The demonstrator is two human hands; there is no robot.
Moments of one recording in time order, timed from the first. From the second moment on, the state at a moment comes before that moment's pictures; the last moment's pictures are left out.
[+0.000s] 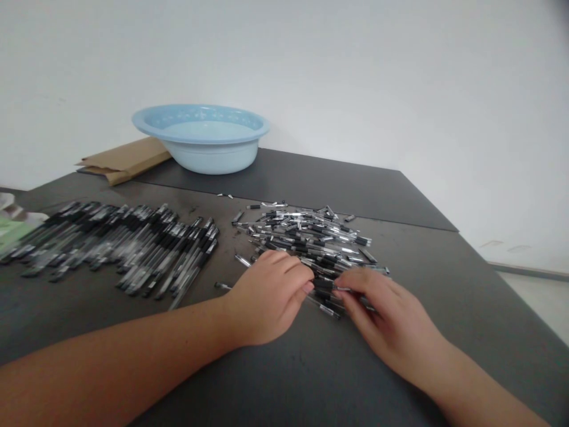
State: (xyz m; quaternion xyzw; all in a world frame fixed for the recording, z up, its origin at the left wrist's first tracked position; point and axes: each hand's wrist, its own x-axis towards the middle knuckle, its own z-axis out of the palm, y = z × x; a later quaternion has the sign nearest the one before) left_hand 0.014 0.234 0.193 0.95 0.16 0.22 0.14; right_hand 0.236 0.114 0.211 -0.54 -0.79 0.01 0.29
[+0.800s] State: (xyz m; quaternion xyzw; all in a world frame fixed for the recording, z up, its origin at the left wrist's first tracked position) left_hand 0.013 0.234 0.190 0.95 0.16 0.22 0.14; right_hand 0.241 0.117 0.218 -0.53 -0.80 0.04 0.27
